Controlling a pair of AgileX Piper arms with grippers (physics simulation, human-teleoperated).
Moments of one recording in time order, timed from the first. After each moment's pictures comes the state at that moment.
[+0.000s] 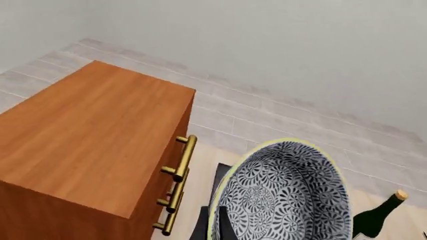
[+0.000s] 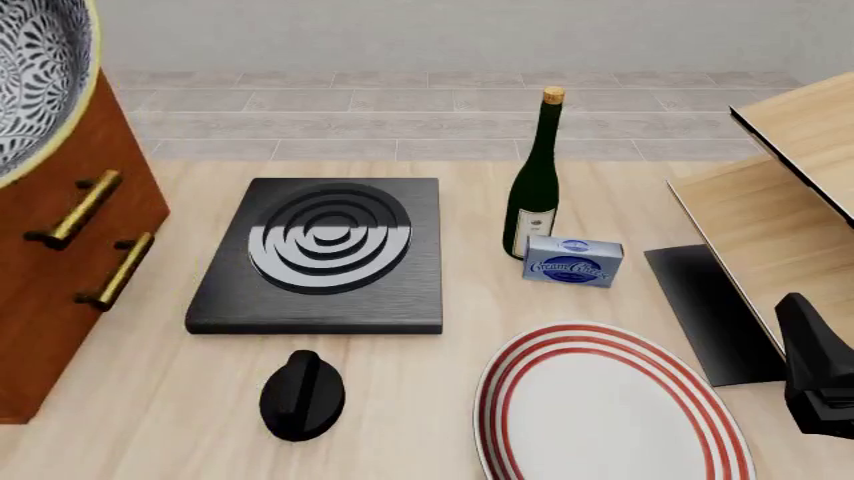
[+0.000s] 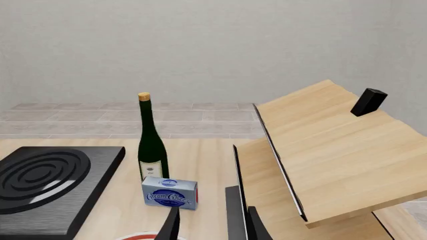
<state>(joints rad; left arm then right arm) 0.15 0.47 -0.94 0.66 -0.23 0.00 0.08 0.00 -0.08 0.00</state>
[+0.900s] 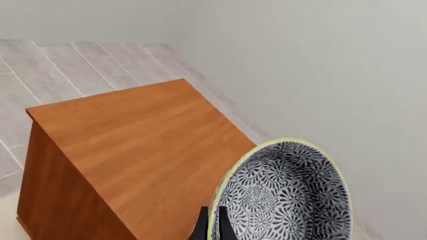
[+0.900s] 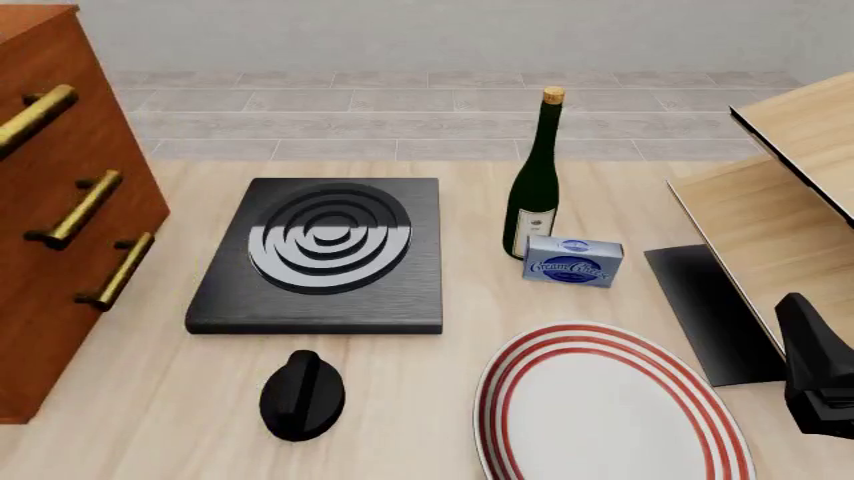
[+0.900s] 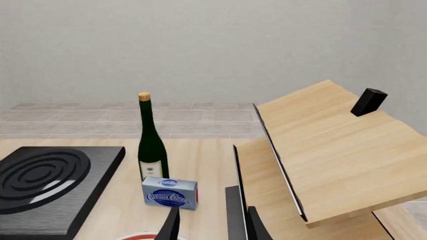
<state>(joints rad) 0.52 0.71 -0.97 0.44 -0.56 0.00 0.08 0.00 -0.08 0.00</state>
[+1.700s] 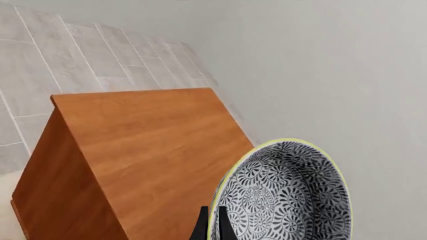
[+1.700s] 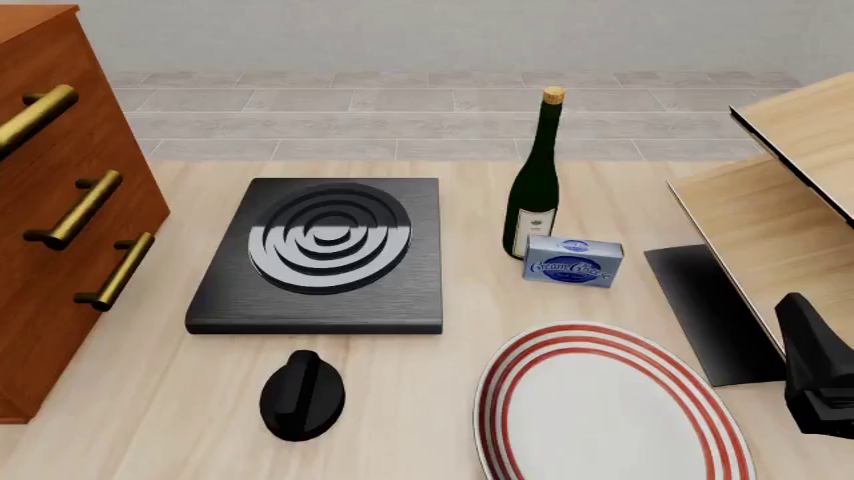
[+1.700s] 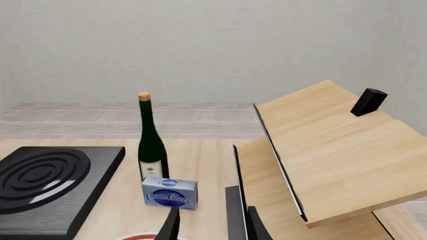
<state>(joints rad) 0.62 0.85 -0.98 0.35 -0.72 0.00 0.08 0.00 -0.08 0.00</state>
